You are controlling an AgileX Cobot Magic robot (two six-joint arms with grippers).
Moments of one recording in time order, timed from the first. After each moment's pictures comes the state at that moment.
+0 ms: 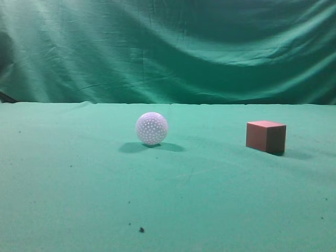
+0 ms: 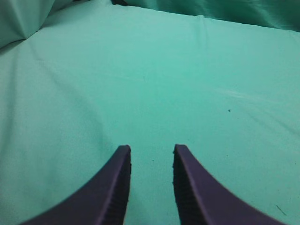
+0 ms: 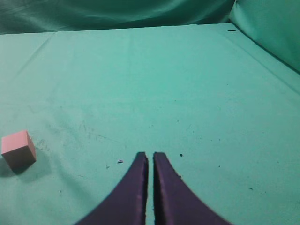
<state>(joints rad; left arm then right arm) 0.05 -0.02 0.02 0.15 0.37 -0.28 0.03 -0.01 0.03 0.03 0.38 0.02</state>
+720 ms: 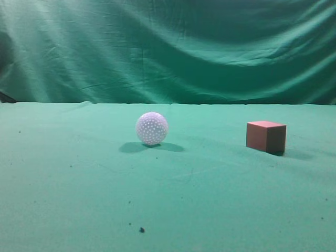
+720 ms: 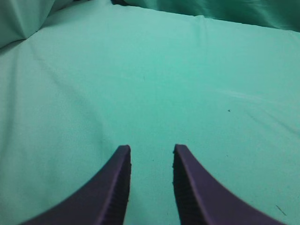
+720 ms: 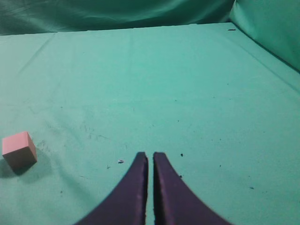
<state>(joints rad) 0.05 -0.02 0.02 0.15 0.37 -0.28 0.03 -0.01 0.03 0.03 0.38 0.02</state>
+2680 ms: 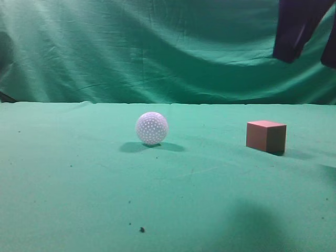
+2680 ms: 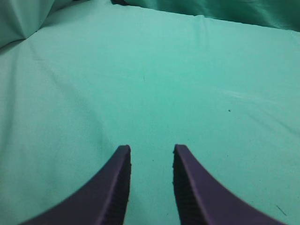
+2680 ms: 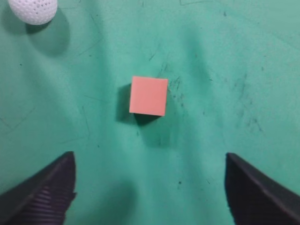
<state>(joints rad) 0.05 -0.02 0.02 0.15 0.37 -0.28 0.44 1.45 -0.91 0.16 0.79 -0.24</state>
